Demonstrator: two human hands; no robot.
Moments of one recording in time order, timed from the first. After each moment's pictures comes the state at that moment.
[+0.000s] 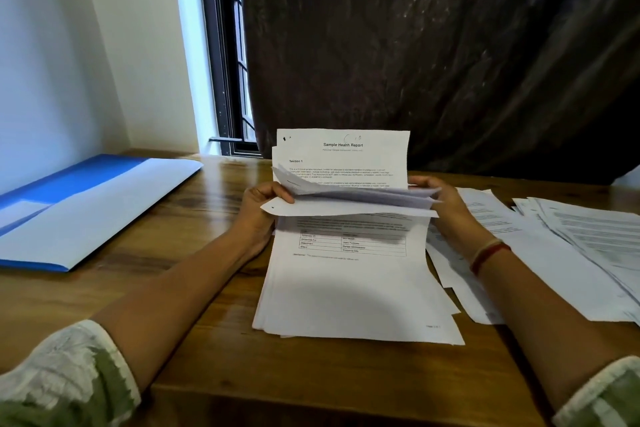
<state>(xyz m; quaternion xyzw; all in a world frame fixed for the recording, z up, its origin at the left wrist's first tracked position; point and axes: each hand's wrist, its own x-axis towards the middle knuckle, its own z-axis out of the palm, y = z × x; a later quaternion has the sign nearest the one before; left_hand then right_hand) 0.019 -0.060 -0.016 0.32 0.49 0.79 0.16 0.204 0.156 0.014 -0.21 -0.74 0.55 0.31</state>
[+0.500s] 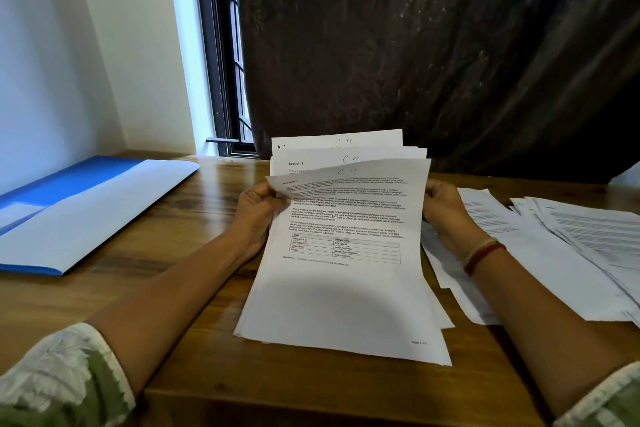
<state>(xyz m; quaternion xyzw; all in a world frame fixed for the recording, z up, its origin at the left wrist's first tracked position) 0.016 -0.057 -0.017 0.27 0.53 0.79 0.18 0.201 0.141 0.019 -0.20 -0.69 0.59 0.36</state>
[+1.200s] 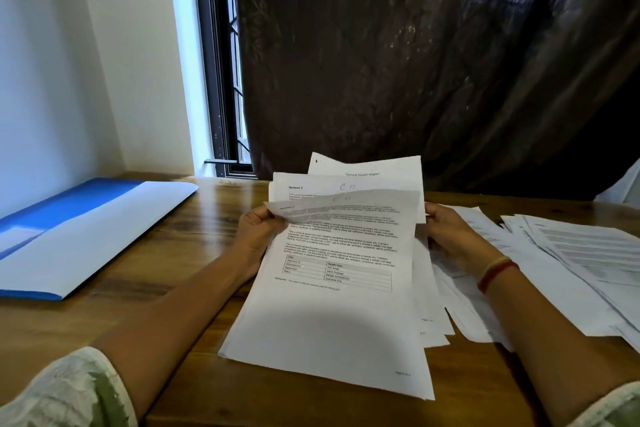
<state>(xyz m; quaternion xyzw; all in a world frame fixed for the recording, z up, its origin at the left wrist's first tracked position) 0.019 -0.062 -0.015 0.24 0.56 0.76 0.20 0.214 0.172 0.016 -0.23 -0.73 0.59 0.24</state>
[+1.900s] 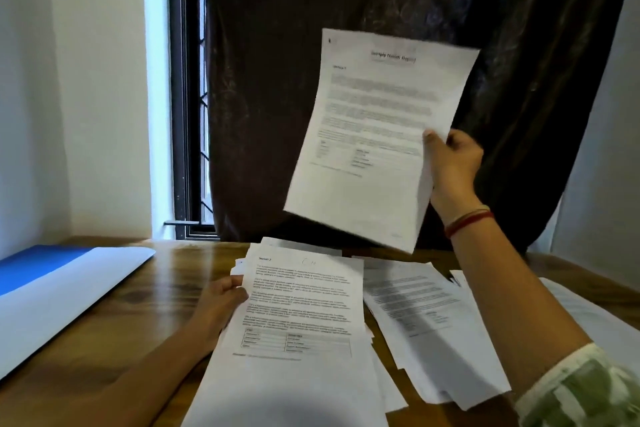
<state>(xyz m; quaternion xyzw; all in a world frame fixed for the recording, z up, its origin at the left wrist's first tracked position) 0.030 -0.068 -0.004 0.24 0.61 0.72 0.23 0.232 0.156 0.199 -0.15 -0.56 0.46 0.67</state>
